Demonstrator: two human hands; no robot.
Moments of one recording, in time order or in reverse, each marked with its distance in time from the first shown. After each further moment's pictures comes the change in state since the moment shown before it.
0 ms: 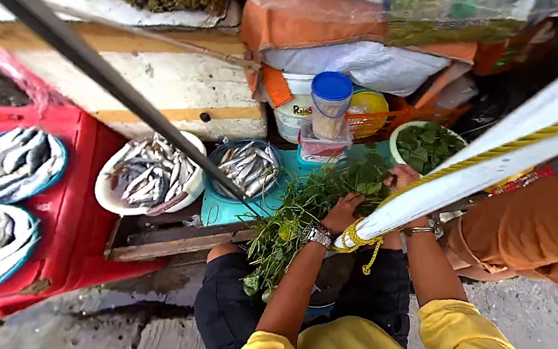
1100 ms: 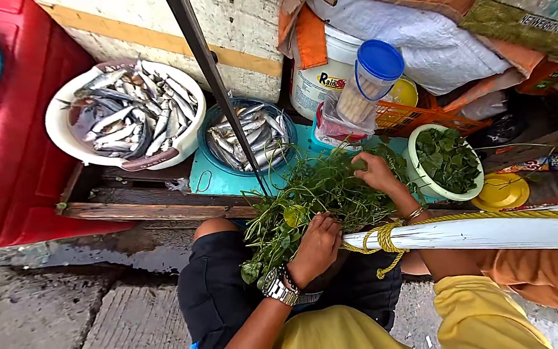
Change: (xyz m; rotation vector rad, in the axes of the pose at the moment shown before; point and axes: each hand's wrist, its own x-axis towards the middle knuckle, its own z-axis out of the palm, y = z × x) left_hand -0.120 -0.037 0.020 0.175 0.332 0.011; right_hand 0.018 0.017 0.081 -1.043 -0.703 -0.491
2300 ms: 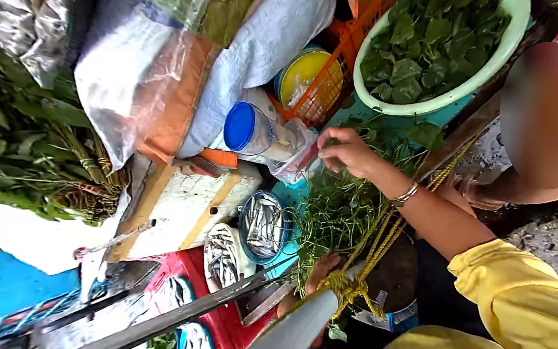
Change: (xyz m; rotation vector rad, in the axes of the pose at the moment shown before) left_hand 0.012 0.002 -0.046 -0.181 -0.198 -0.076; right_hand -0.009 0.030 -0.048 1.524 0.423 0.016
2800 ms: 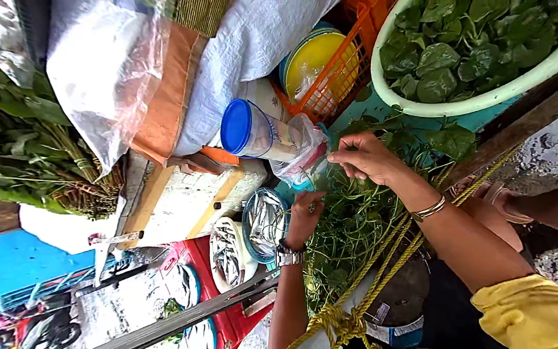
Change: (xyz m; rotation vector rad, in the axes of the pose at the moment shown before) left_hand 0.205 -0.019 -0.033 0.553 -0.111 -0.049; right_hand 0.011 0.010 -0.034 -0.014 -0.037 0.089
